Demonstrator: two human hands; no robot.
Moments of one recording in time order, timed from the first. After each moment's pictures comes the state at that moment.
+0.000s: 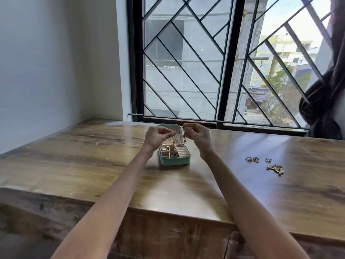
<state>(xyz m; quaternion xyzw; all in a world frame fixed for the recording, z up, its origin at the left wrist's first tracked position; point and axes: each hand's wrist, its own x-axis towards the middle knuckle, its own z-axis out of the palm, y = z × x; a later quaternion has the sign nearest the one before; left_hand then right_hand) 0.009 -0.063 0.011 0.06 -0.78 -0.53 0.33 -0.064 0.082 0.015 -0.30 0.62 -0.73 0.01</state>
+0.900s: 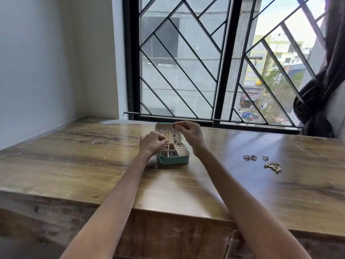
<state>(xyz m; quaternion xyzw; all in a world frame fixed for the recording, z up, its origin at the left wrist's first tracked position) 0.012 -0.068 -0.001 0.18 -0.91 -0.26 0.26 -0.054 0.064 0.021 -0.31 0.67 -0.67 -0.03</state>
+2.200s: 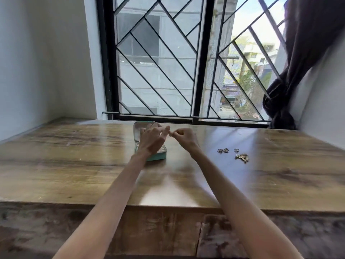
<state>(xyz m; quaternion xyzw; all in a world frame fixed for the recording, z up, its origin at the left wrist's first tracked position) 0.013 0.005 0.017 0.05 -0.93 -0.21 0.31 -0.050 0.130 0.018 -0.25 0.85 -0.46 -0.10</state>
